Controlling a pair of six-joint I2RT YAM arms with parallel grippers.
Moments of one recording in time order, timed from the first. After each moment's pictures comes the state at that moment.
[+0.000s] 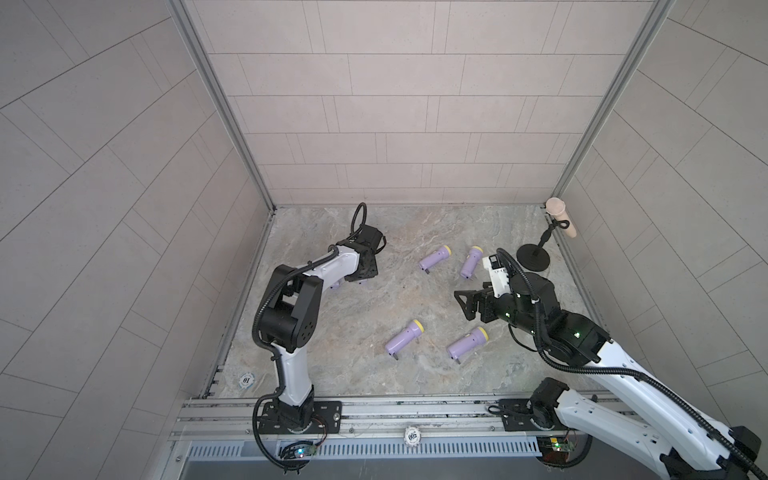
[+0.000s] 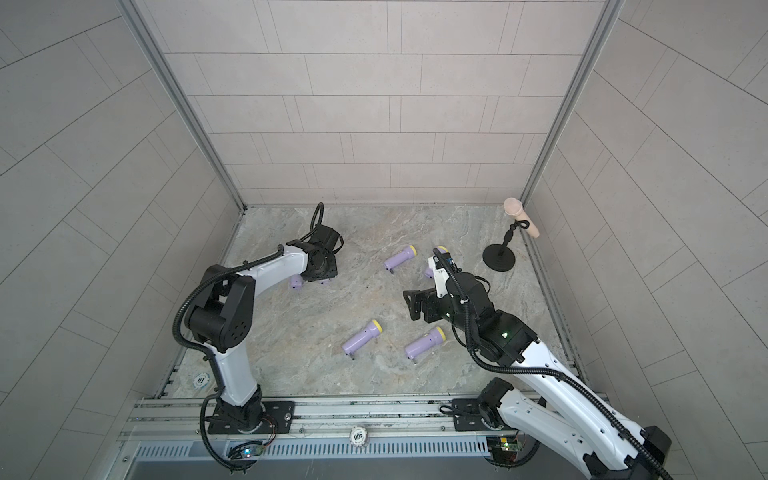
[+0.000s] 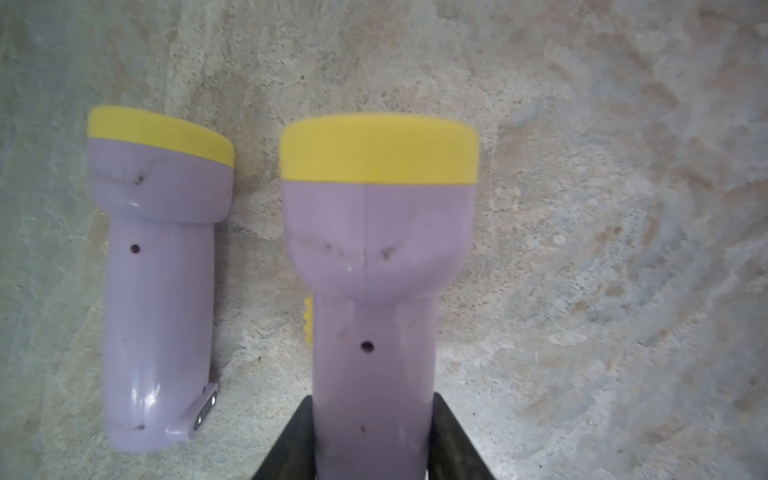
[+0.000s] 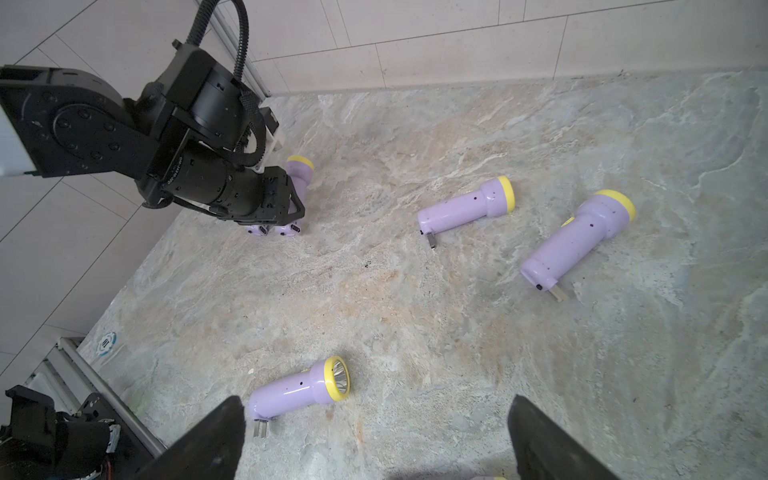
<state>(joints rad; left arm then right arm) -0.39 1.90 1.31 -0.63 -0.26 -0.57 0.65 0.80 0.81 -0.53 0.04 0.40</state>
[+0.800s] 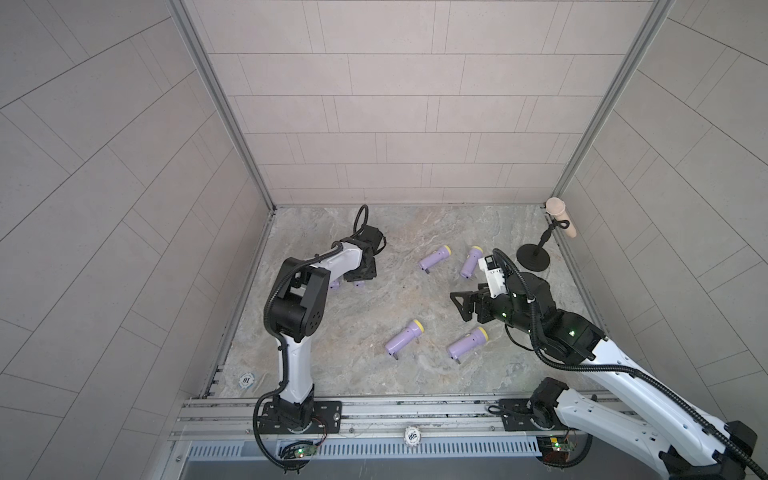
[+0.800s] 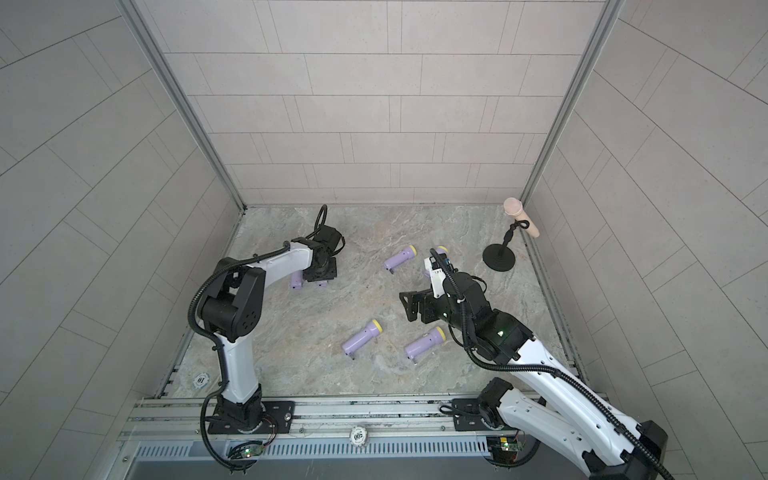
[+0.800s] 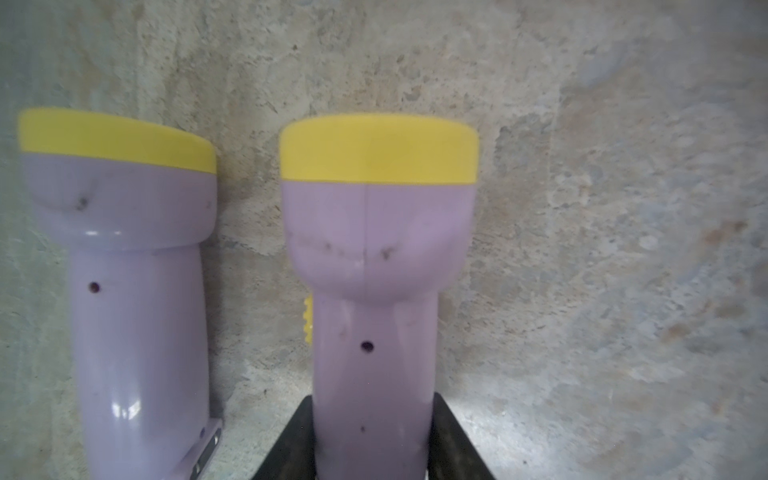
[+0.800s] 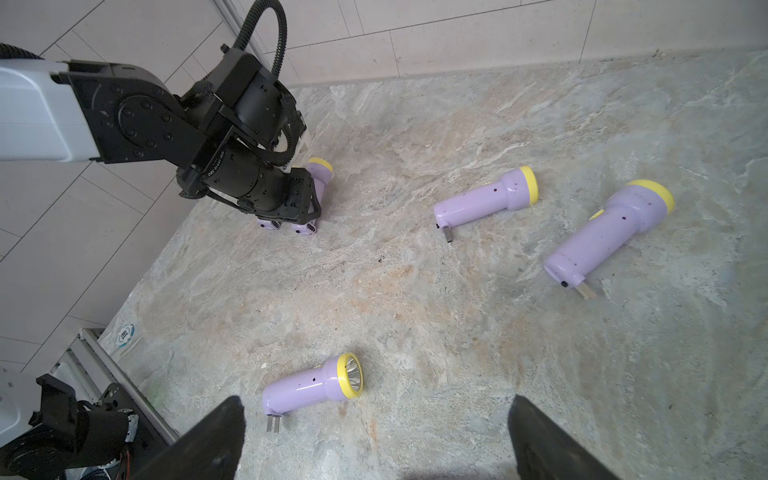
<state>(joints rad) -0.38 1.99 1.37 -0.69 -0.28 -0.50 0.65 0.81 0.80 -0.50 0.01 0.42</state>
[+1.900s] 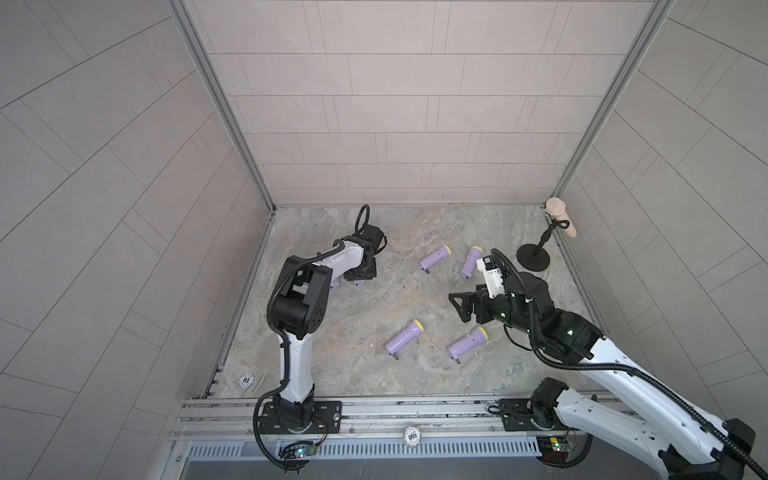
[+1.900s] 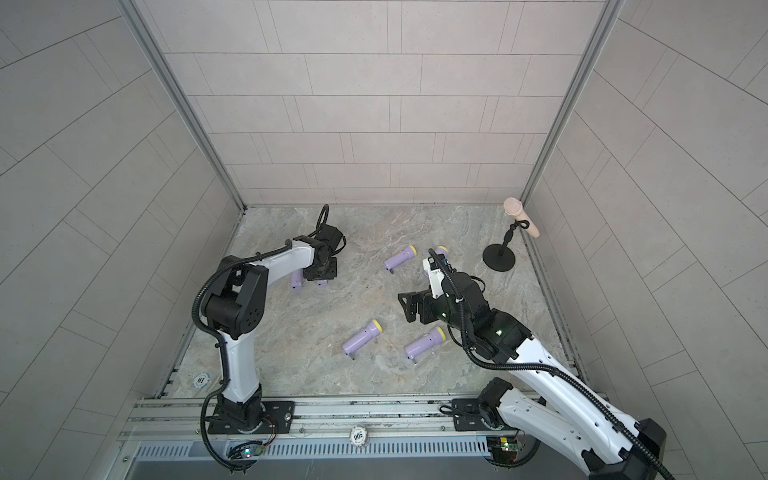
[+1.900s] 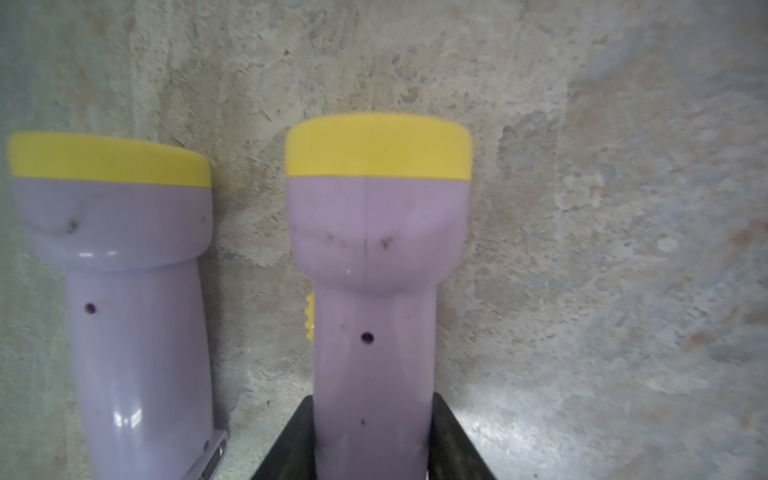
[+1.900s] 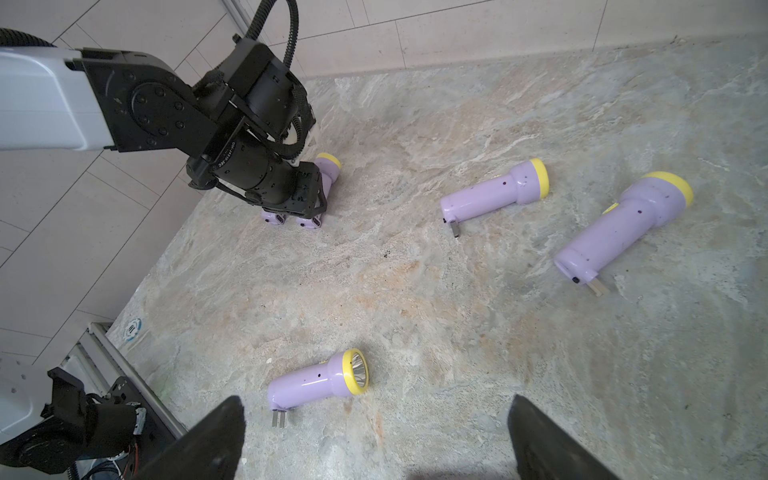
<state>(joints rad) -0.38 2.02 1.41 -0.72 -0.29 -0.48 0.66 0.82 0.79 -0.50 -0.01 0.42</state>
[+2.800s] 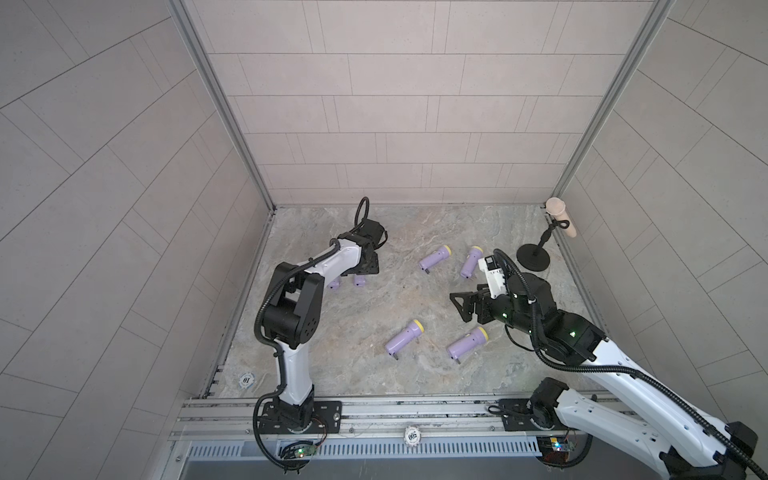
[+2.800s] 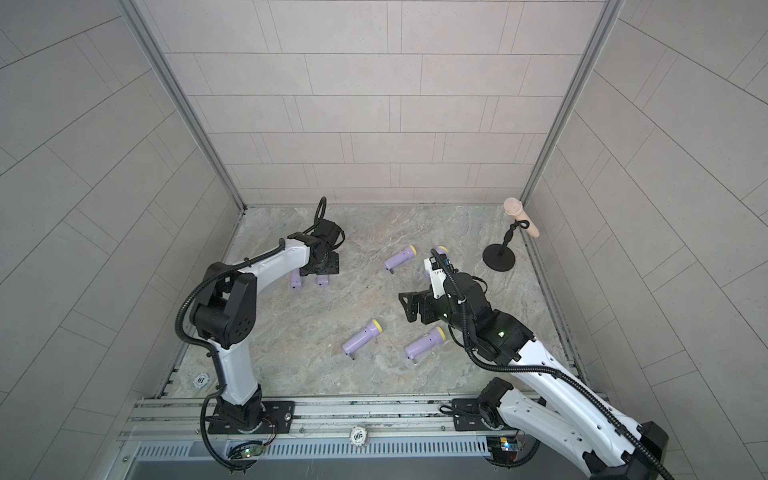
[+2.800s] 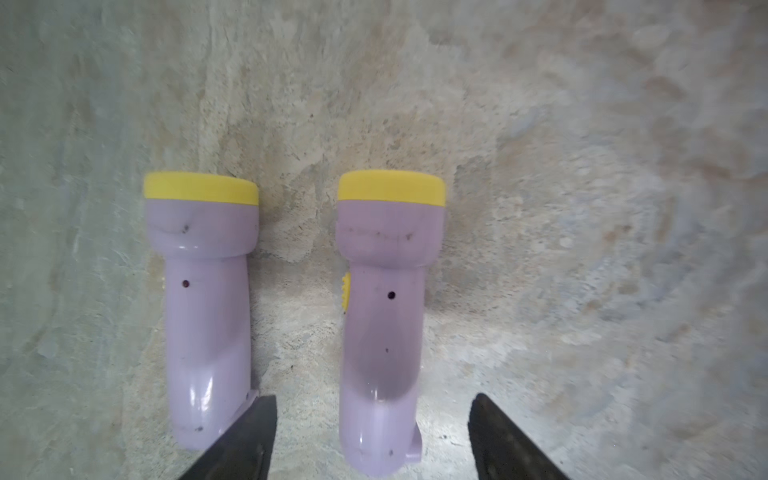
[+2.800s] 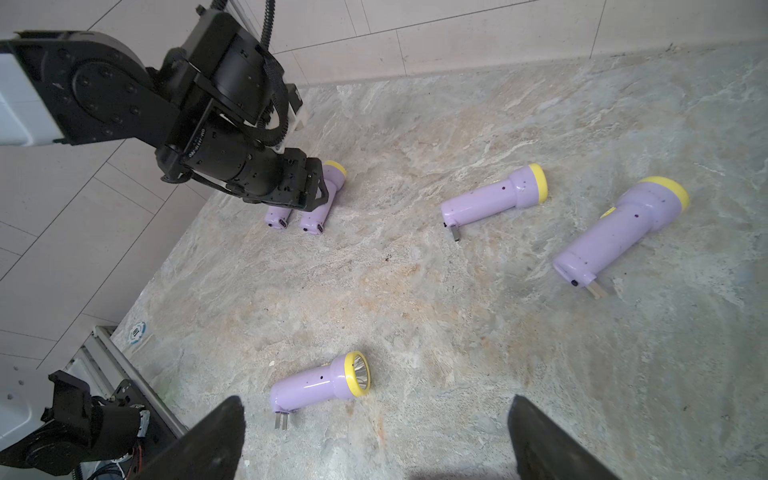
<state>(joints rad) -0.41 1.90 1.42 -0.75 -0.31 -0.48 0.66 0.80 0.79 -0.50 0.00 0.43</state>
